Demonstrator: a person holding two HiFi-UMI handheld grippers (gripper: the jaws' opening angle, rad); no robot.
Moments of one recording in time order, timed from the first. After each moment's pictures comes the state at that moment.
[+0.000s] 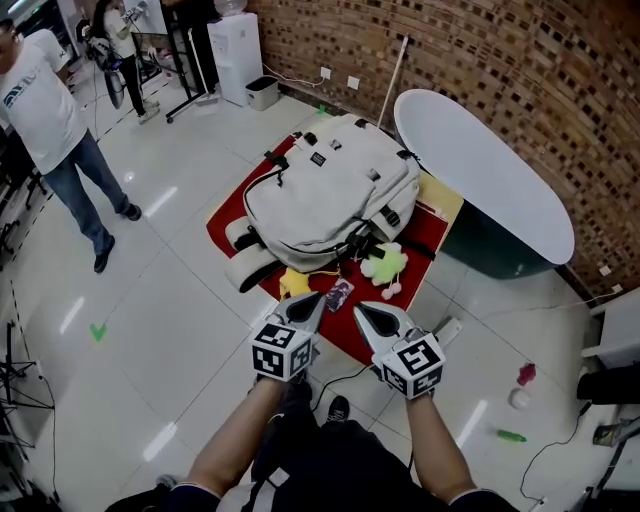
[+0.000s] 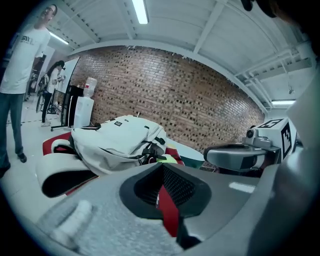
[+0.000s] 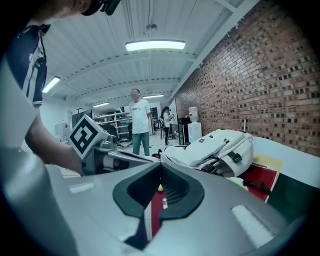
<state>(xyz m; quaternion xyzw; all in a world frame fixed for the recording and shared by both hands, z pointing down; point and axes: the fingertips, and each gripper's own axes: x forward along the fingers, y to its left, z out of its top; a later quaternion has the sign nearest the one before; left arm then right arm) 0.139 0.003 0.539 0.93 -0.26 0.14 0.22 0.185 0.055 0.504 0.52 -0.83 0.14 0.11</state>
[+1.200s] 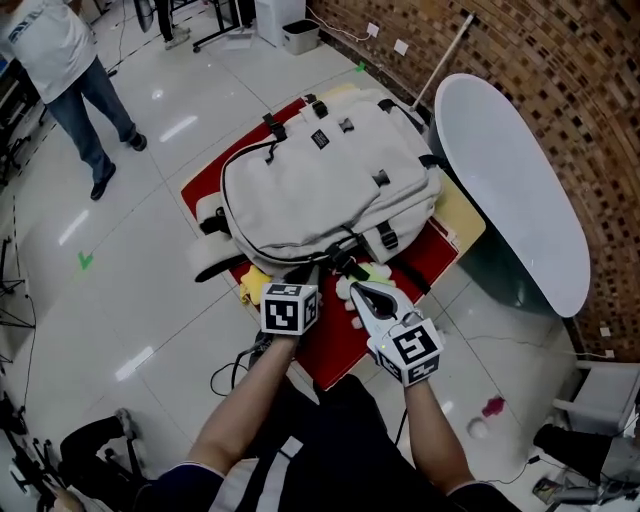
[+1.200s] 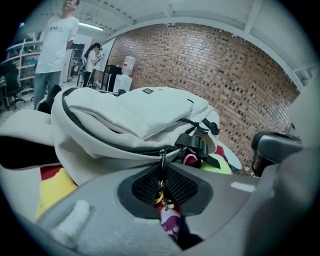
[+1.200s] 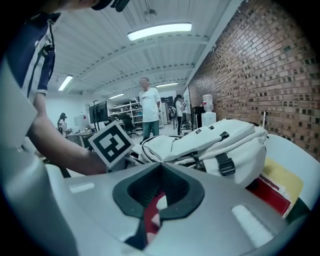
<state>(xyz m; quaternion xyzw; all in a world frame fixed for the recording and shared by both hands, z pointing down) 0.205 -0.099 0.653 0.80 -0.43 0.22 0.35 0.271 -0.039 0.553 0.41 -0.88 0.15 0.17</state>
